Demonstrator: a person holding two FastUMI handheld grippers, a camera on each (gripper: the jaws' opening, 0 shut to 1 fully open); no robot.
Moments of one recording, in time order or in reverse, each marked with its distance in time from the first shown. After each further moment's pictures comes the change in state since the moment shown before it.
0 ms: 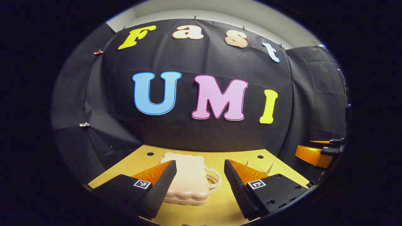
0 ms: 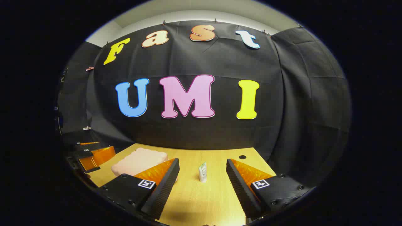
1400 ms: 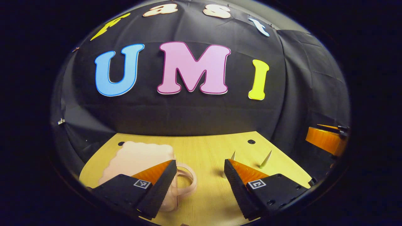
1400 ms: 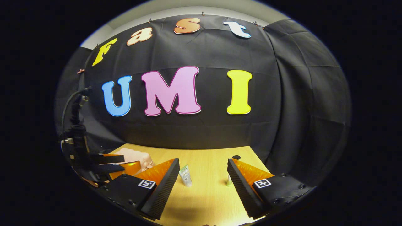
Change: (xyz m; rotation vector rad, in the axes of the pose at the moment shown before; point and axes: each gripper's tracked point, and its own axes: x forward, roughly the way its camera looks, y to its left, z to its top) left arm 0.150 -0.107 -0.089 0.048 0.250 -0.129; right arm 0.071 -0.083 -0.023 0.021 0.035 -0.024
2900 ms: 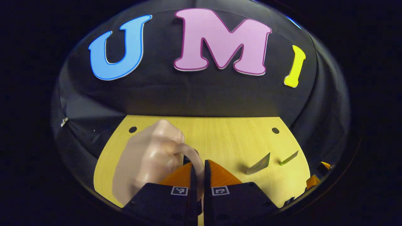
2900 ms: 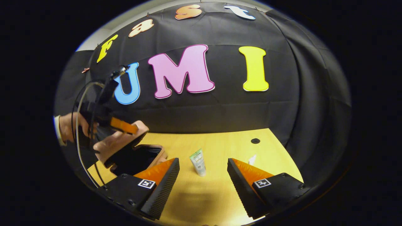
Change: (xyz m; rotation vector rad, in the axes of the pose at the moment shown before) left arm 0.022 0.130 0.067 -0.069 0.263 0.130; right arm 0.029 0.040 -0.063 0.073 0.147 0.179
